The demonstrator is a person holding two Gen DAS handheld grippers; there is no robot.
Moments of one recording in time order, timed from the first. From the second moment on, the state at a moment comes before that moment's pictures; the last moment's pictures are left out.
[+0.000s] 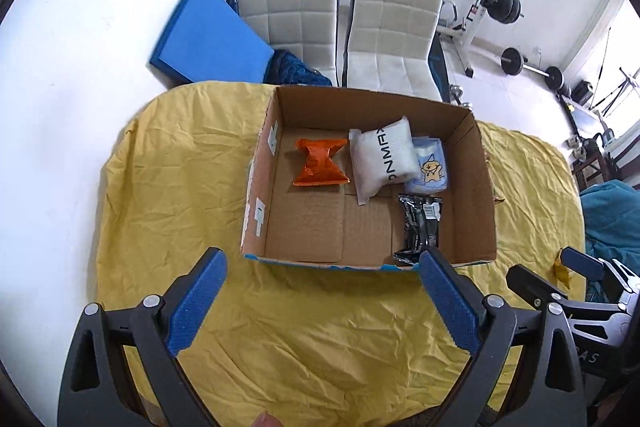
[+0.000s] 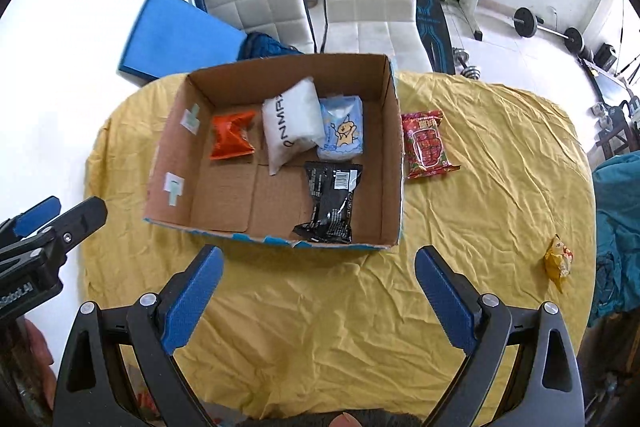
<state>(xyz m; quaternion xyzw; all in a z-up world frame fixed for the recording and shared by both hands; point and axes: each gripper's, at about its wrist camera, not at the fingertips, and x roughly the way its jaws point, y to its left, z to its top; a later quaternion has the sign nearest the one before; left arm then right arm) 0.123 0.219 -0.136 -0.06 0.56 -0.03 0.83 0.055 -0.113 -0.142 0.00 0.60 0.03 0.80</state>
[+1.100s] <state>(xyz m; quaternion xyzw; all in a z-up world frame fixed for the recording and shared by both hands) 0.201 -0.026 -0.164 0.00 0.62 -0.16 0.77 0.042 -0.450 -0.176 0.08 0.65 -0.15 0.74</state>
